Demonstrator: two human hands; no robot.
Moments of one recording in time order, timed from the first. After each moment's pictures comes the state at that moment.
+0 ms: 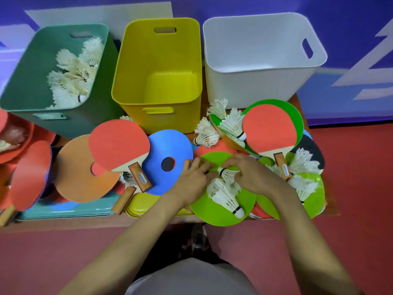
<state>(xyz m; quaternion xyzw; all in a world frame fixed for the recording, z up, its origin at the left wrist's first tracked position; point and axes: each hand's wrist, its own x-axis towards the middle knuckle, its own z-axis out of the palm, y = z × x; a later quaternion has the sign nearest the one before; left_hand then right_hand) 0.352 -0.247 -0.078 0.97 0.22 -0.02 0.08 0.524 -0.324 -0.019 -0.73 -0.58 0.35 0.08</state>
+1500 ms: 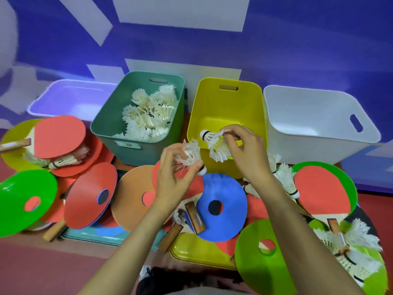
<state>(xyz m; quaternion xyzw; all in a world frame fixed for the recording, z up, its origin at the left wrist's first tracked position) 0.223 -0.138 0.013 0.69 0.40 0.52 0.32 0.405 -0.149 0.058 -0.67 -0.58 0.12 0.45</state>
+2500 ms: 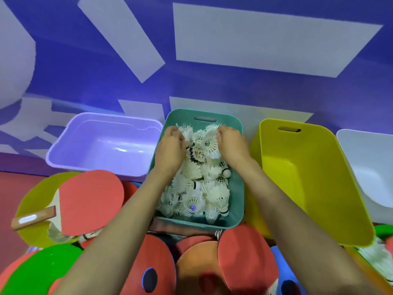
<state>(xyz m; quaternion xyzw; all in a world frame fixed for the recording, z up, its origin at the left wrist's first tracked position) 0.128 0.194 0.014 0.77 0.56 0.25 0.18 0.292 0.157 0.034 -0.78 -0.60 0.07 0.16</state>
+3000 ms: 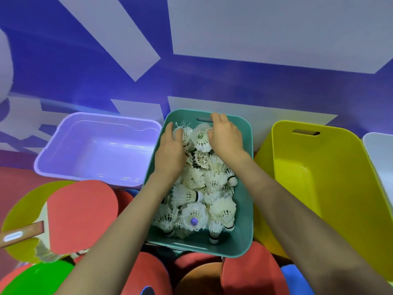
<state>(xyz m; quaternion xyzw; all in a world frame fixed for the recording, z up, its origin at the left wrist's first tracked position) 0.140 0.229 -0.018 0.79 0.57 0.16 0.12 0.291 0.220 0.012 -0.76 -0.63 0.05 0.14</state>
